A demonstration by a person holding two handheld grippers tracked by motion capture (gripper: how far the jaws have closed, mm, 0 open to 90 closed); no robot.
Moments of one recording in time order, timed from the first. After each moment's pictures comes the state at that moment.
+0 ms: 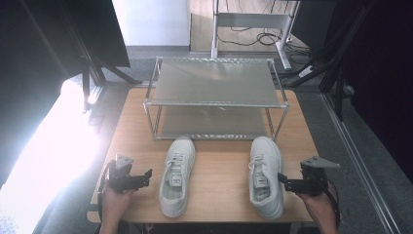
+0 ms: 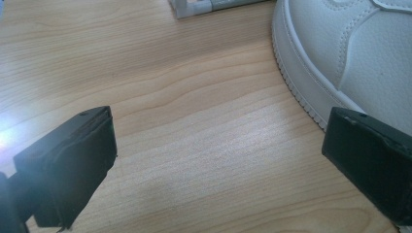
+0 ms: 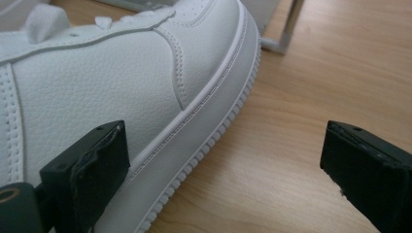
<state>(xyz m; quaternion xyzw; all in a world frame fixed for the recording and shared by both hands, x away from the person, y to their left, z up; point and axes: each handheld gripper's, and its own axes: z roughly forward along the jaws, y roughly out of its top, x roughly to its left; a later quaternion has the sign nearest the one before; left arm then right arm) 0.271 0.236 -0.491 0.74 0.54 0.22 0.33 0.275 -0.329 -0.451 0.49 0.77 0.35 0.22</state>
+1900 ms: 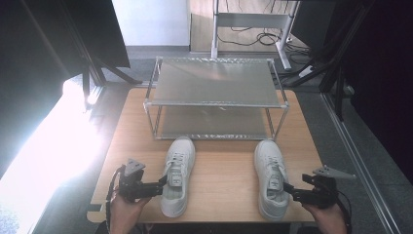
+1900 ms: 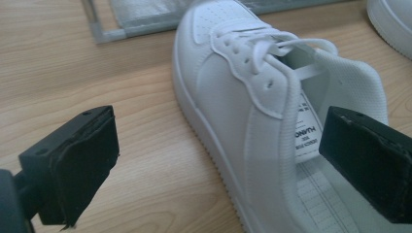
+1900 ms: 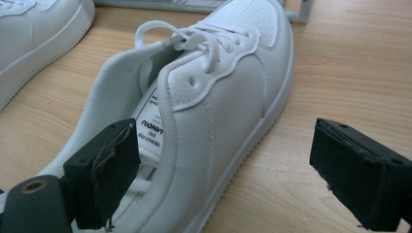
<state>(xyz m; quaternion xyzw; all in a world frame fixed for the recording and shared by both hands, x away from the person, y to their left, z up) 0.237 0.183 -0.447 0.74 0.52 0.18 0.37 0.241 -0.340 -0.443 0.52 0.74 0.39 0.14</state>
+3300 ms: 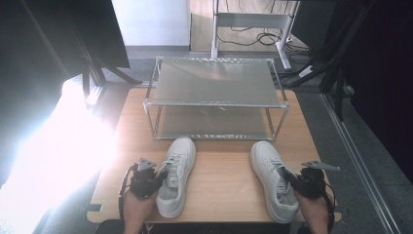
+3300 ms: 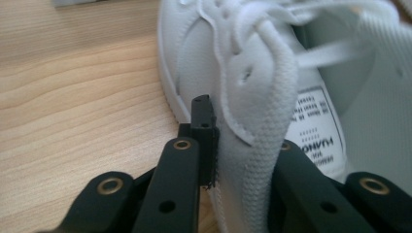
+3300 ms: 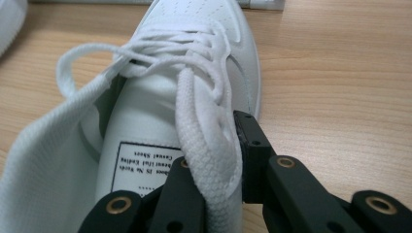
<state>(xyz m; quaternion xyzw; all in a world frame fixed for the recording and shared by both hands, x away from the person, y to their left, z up) 0.257 0.175 -0.476 0.75 0.54 0.14 0.37 0.267 -0.323 -0.459 0.57 0.72 0.35 0.16</state>
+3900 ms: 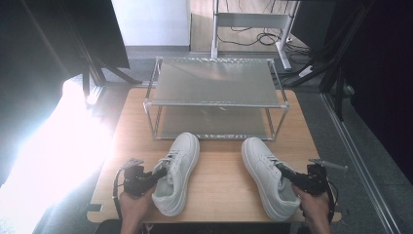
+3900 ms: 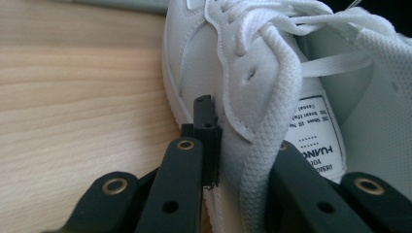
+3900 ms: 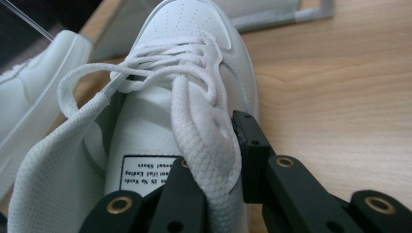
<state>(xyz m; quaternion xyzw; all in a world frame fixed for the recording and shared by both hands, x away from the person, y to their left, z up) 0.259 0.194 -0.480 0.68 0.56 0.05 0.48 0.276 -0.332 -0.460 0.59 0.66 0.46 0.06</state>
